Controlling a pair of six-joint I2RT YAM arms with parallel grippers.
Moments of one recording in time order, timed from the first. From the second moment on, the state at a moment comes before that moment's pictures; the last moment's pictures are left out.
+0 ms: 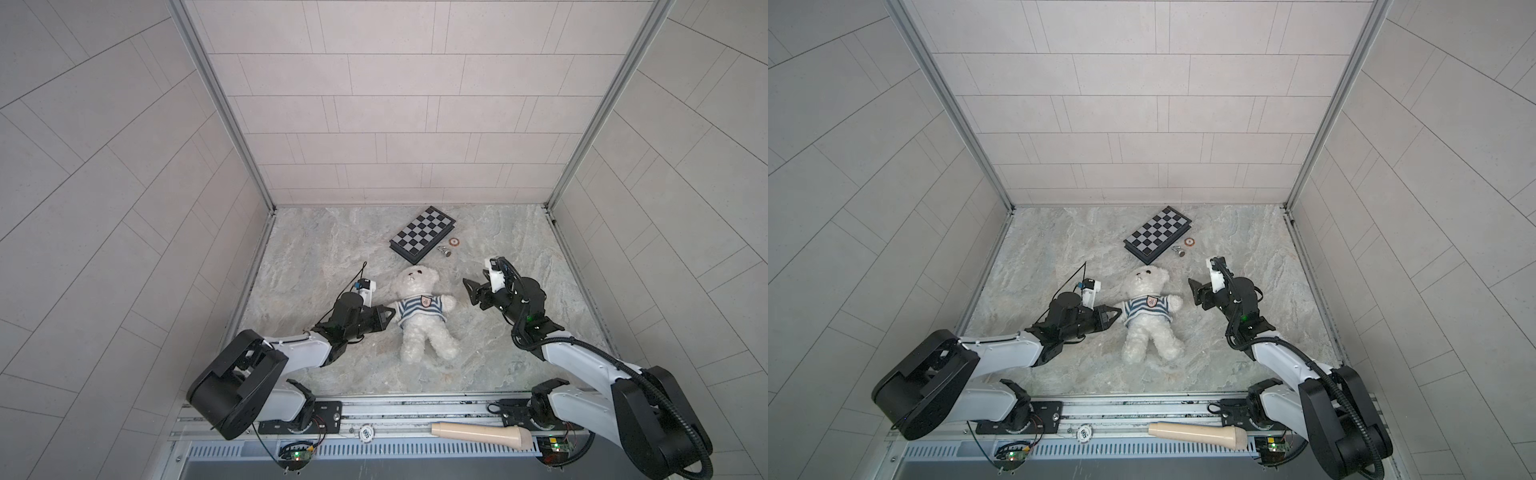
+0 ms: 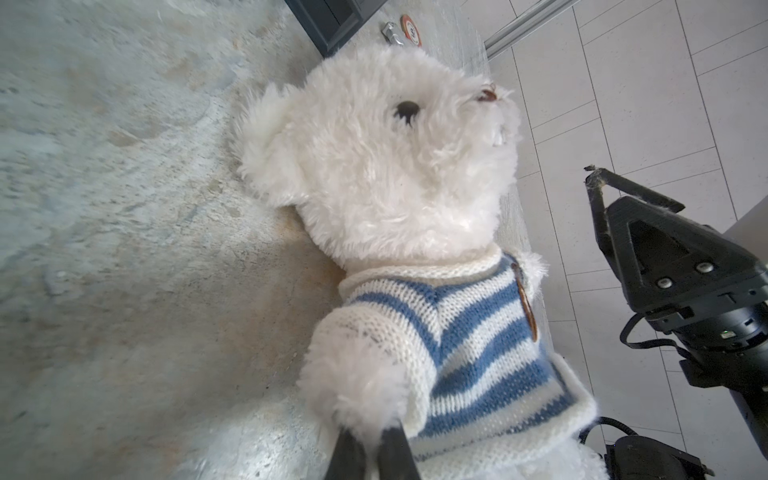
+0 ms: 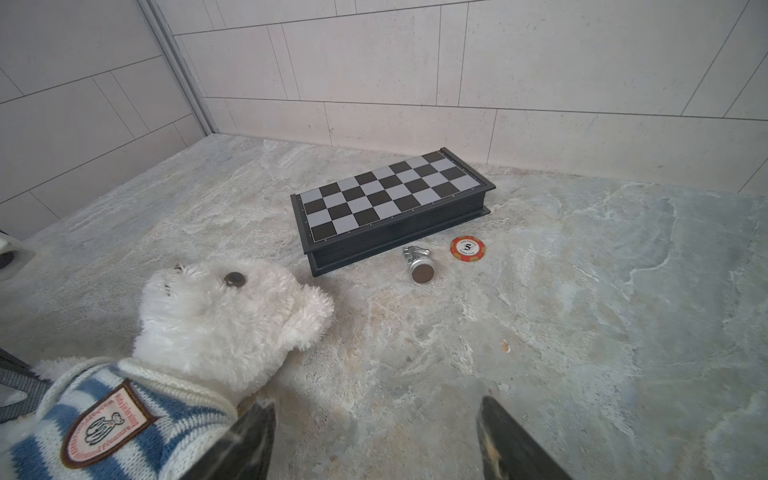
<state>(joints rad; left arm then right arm) -0.57 1.34 0.30 0.51 0.33 -0.77 0.25 1.12 0.34 0.48 -0.20 0.07</state>
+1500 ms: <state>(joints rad) -0.45 1.07 0.47 0.17 -0.74 -0.21 0.12 1.19 0.33 0.60 0.19 0.02</state>
